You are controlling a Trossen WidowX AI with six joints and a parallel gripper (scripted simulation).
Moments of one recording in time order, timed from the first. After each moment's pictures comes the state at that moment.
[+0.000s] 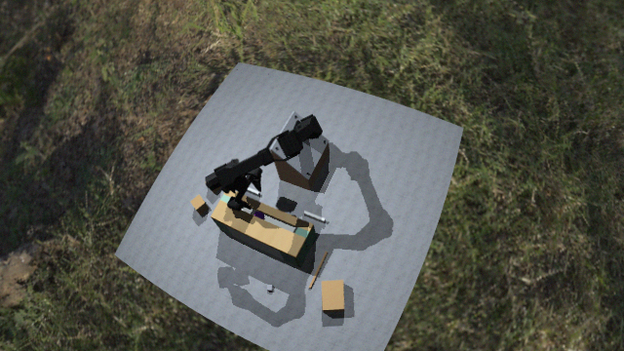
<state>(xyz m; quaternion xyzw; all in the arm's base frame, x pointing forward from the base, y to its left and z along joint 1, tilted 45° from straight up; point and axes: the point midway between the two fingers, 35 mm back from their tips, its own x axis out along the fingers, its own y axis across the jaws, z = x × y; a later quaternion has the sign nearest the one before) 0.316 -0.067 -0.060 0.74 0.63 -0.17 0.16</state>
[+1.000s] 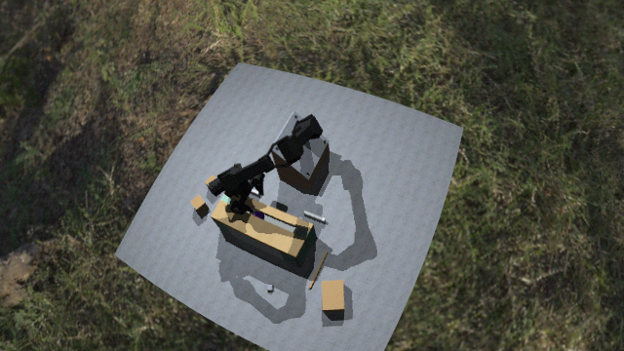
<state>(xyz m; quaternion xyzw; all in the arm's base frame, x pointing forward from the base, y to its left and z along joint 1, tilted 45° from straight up) 0.318 -0.041 -0.084 0.74 0.64 -0.17 0.16</state>
